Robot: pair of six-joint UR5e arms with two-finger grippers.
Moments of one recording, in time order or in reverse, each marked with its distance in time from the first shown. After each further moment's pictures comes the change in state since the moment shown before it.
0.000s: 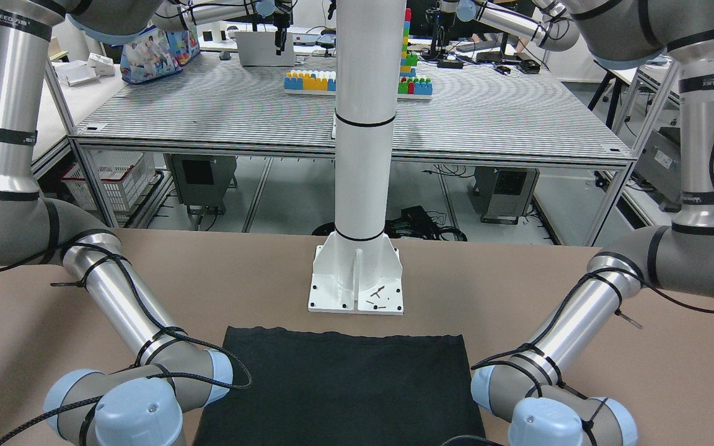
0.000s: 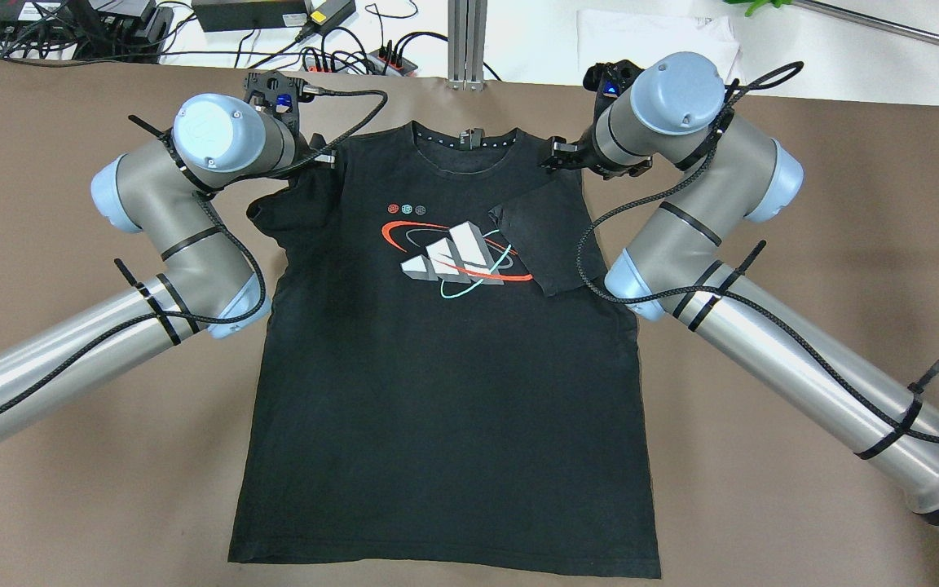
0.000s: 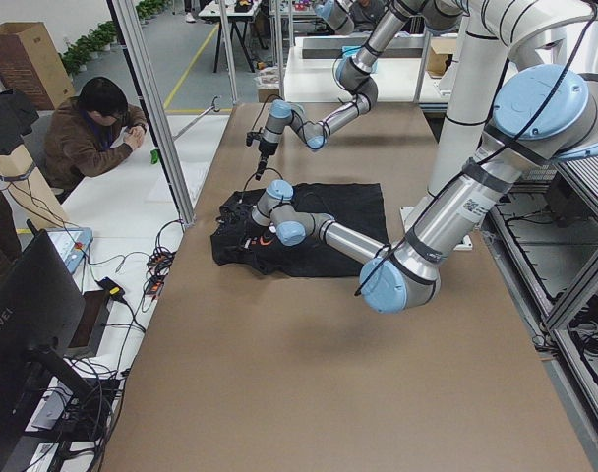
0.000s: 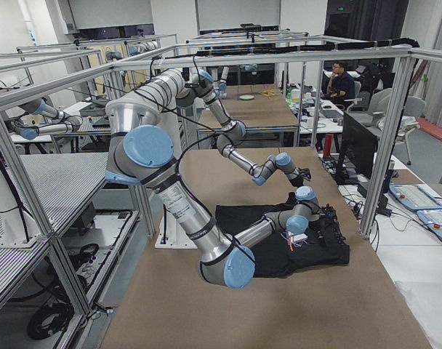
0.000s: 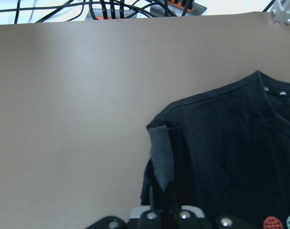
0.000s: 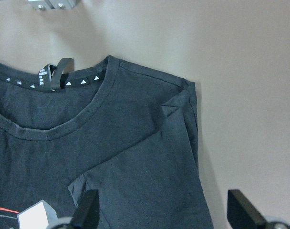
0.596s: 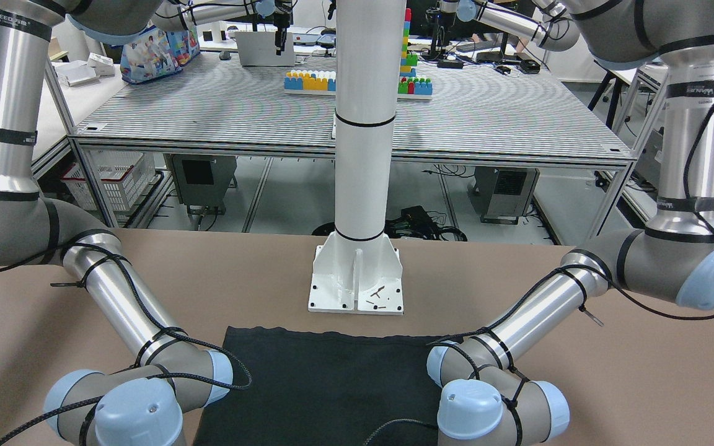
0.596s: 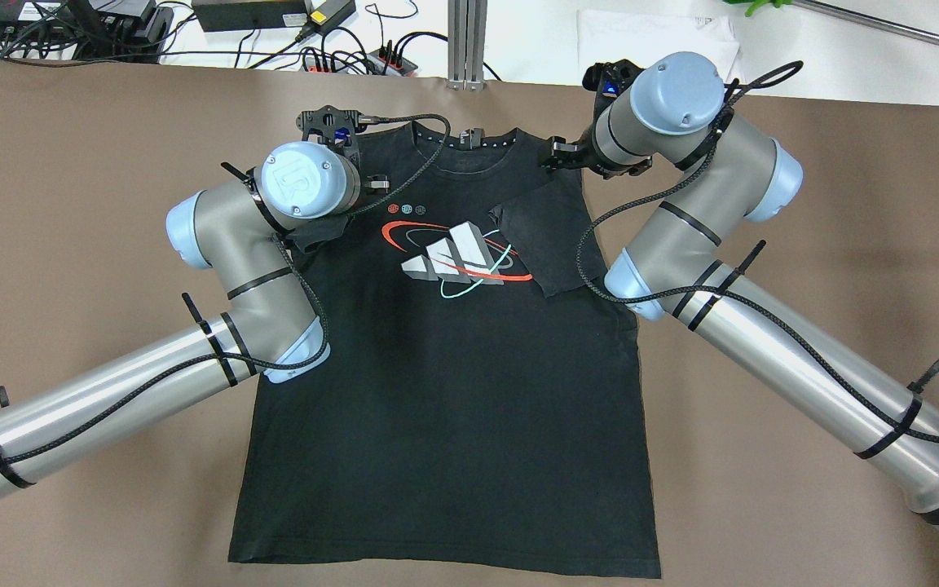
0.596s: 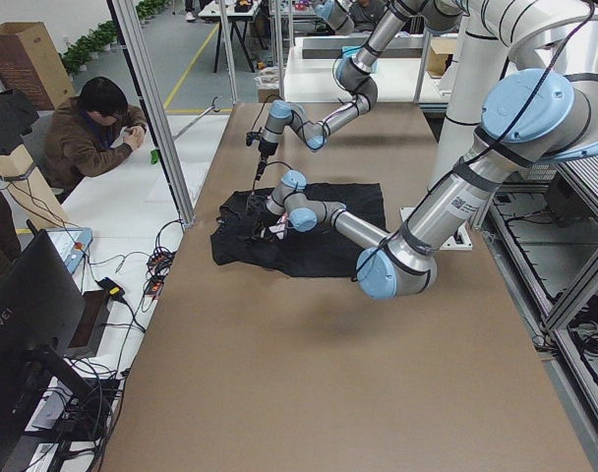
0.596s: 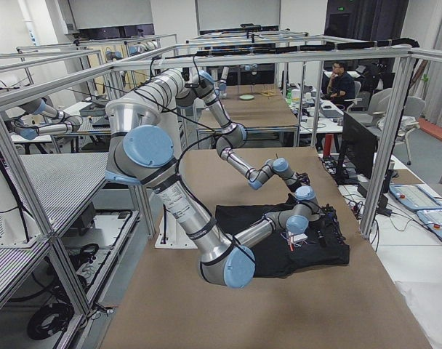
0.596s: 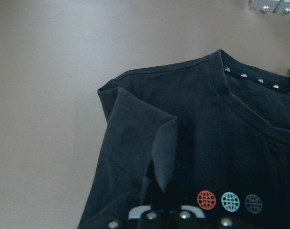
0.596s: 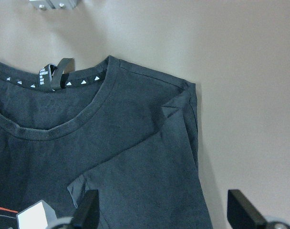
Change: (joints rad) left arm 0.101 -0.063 0.011 0.078 0.114 -0.168; right arm 0.000 0.001 -0.001 0.001 -0.002 -0.007
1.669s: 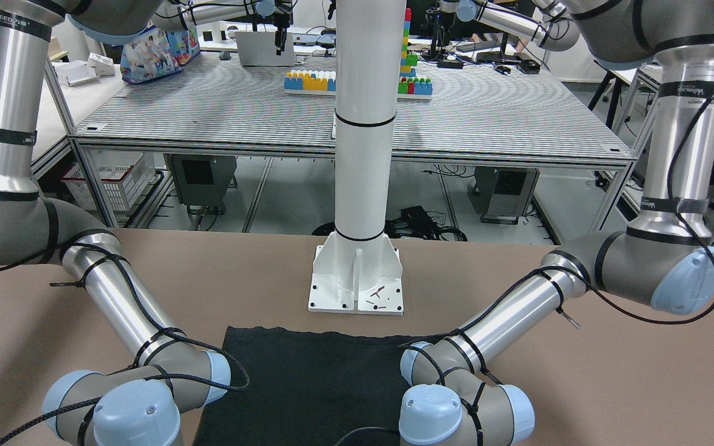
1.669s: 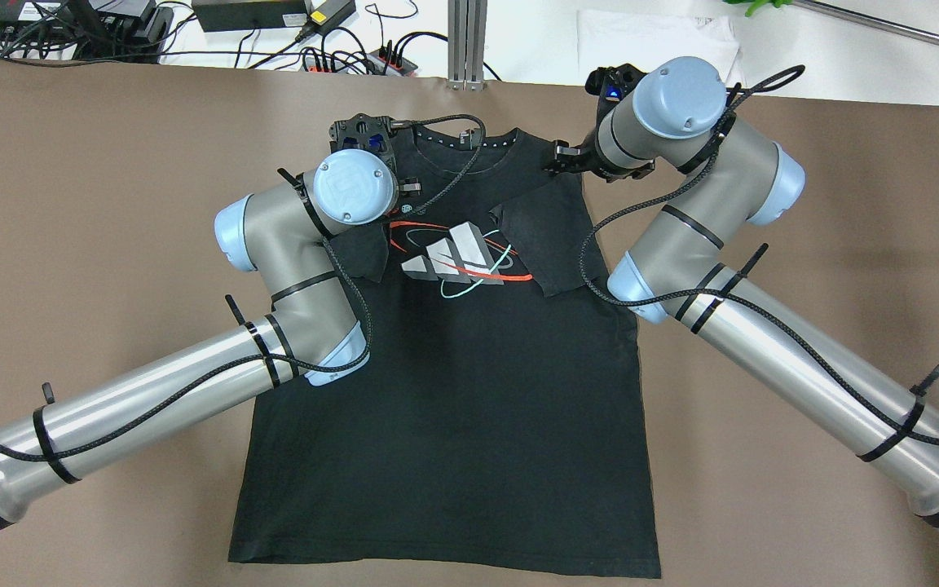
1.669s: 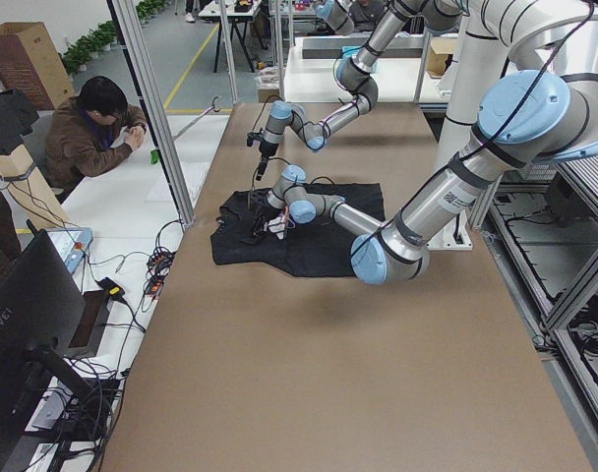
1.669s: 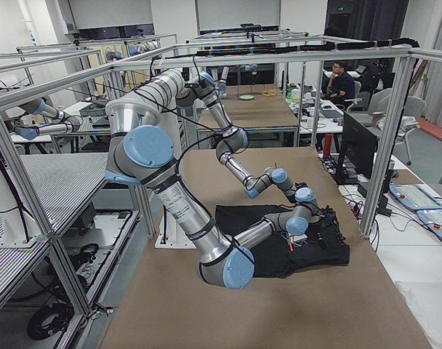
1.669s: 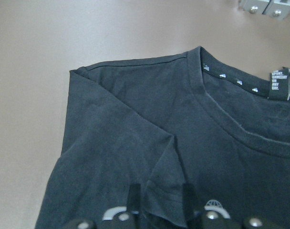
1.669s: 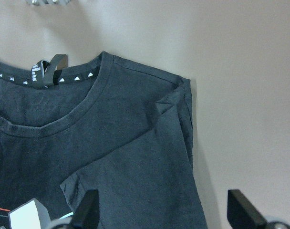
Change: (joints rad) left arm 0.030 -0.095 0.107 0.008 0.031 -0.102; right arm -0.002 -0.009 0.000 0.000 0.000 -0.001
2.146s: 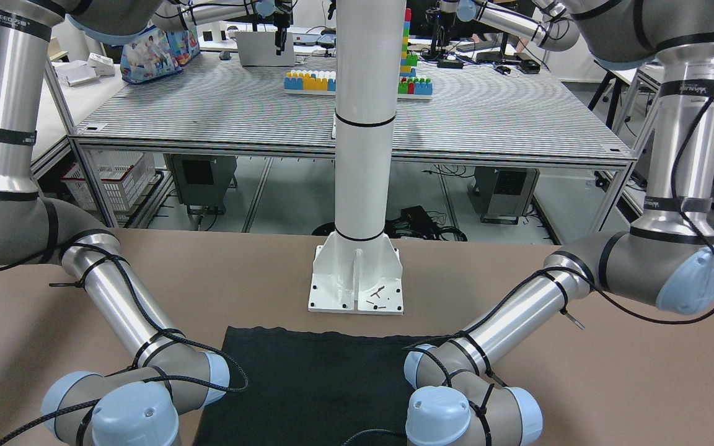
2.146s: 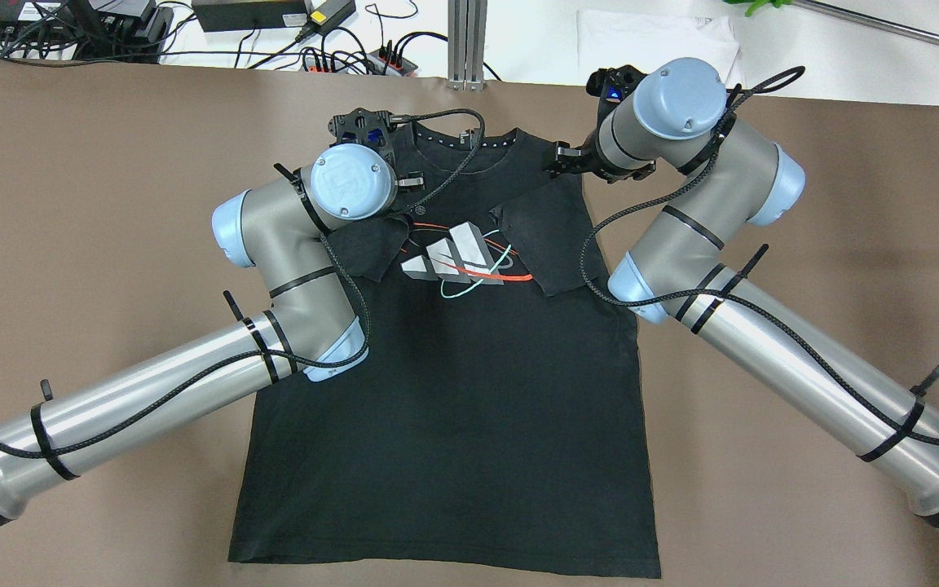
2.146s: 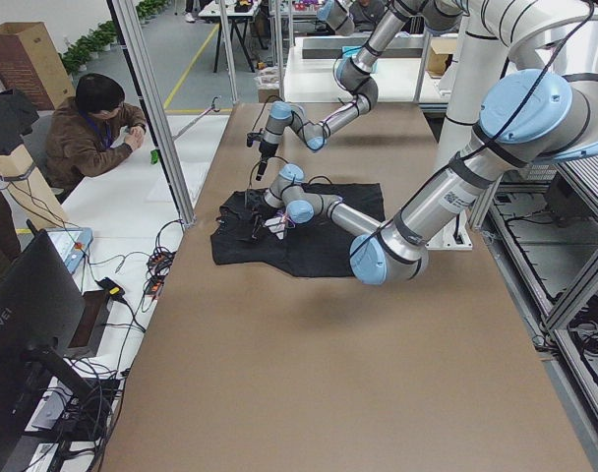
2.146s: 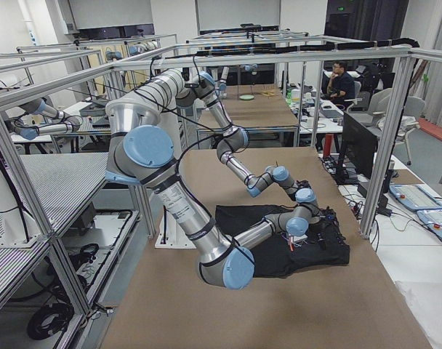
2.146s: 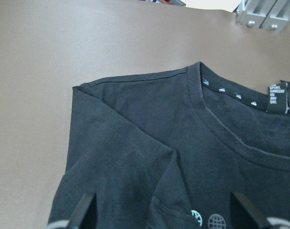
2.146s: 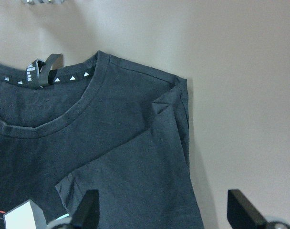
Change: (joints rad) left arm -0.017 0.003 -0.002 -0.016 -0.003 0.022; right arm 0.001 -0.001 -0.005 0.000 -0.001 0.000
